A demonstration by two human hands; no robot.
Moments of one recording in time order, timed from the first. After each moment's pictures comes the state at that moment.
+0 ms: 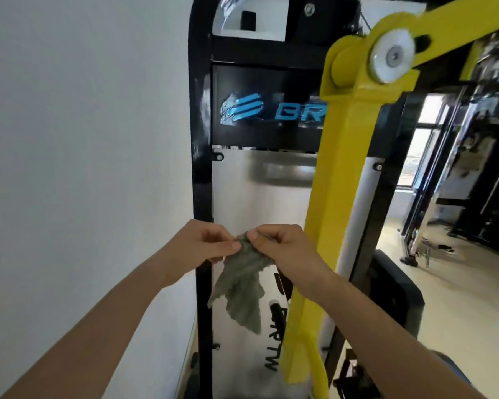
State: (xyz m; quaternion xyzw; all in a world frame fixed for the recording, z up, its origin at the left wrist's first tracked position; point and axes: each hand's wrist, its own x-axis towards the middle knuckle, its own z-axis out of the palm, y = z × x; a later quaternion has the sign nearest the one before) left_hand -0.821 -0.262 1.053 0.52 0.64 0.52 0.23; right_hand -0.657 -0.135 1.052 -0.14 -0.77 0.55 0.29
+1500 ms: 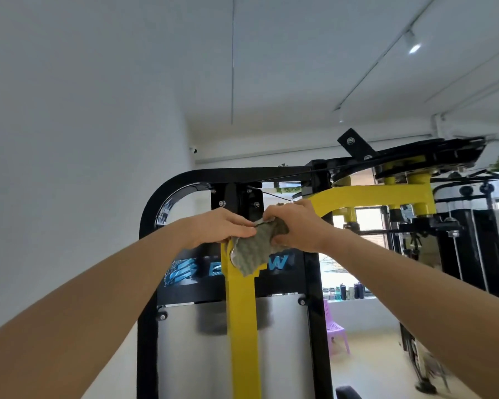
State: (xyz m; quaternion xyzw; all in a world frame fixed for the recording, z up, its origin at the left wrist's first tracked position) left_hand -0.691 -0.160 1.373 0.66 0.67 0.34 0.05; right_hand -0.520 -0.006 1.354 -0.14 -0.91 -0.15 0.37
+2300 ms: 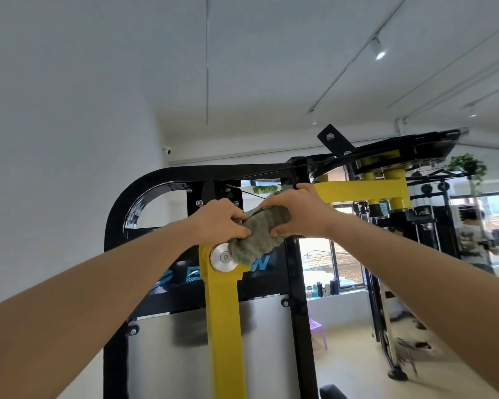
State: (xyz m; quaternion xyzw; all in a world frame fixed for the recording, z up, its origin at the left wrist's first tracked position) left_hand -0.681 -0.115 1.378 0.71 0.65 0.21 -0.20; right_hand -0.496 0.028 1.369 -0.19 -0.88 -0.21 0.38
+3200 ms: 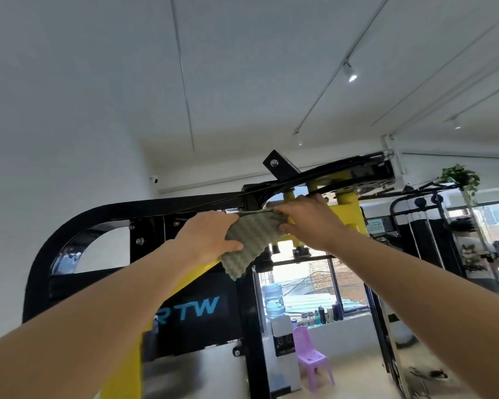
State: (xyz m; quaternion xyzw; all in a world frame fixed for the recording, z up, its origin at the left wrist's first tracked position) left_hand -0.579 -0.004 1.411 0.63 0.65 0.13 -0.40; right_hand -0.374 0.135 1.392 -0.26 -0.82 -0.26 0.45
